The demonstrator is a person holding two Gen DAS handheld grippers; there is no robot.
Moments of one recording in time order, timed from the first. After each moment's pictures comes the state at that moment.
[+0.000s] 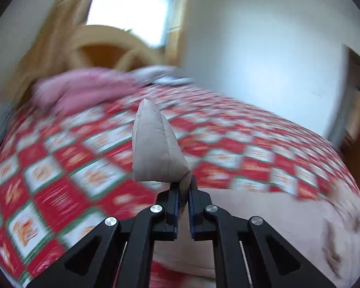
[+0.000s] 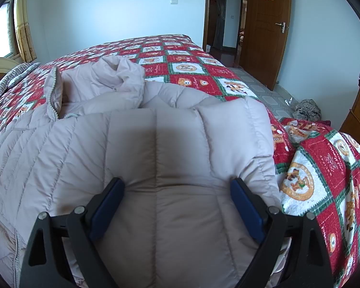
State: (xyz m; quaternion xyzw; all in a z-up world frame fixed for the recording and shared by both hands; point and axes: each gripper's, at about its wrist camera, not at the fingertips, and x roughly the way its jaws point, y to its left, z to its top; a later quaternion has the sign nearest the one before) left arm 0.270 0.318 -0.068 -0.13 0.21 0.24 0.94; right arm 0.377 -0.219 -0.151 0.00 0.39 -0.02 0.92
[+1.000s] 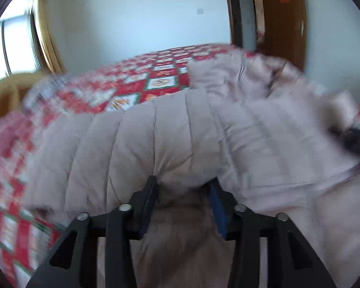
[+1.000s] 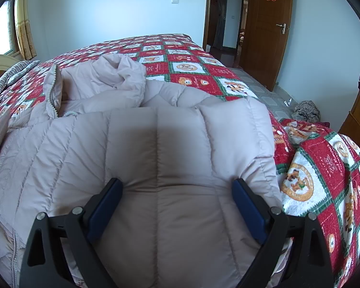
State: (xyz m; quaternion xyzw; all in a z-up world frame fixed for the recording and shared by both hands) left arm 0.308 0.086 -0.127 0.01 0.36 -0.03 0.93; right arm 0.376 -0.216 -0.153 -0.01 0.39 -0.02 0.92
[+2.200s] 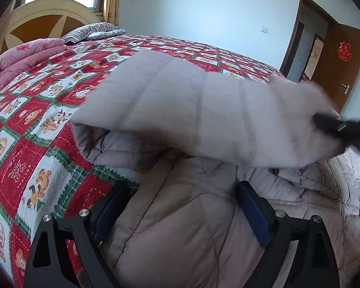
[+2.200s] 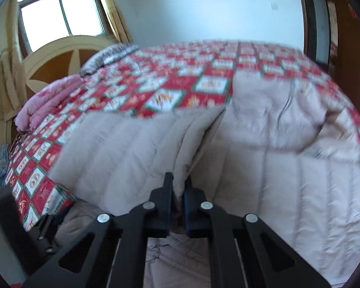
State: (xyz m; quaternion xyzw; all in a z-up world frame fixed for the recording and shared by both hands) left arm 0.296 0.181 -0.164 -0.13 0.35 0.10 0.92; right arm 0.355 -0.028 -0.083 0.00 0.35 0.27 0.90
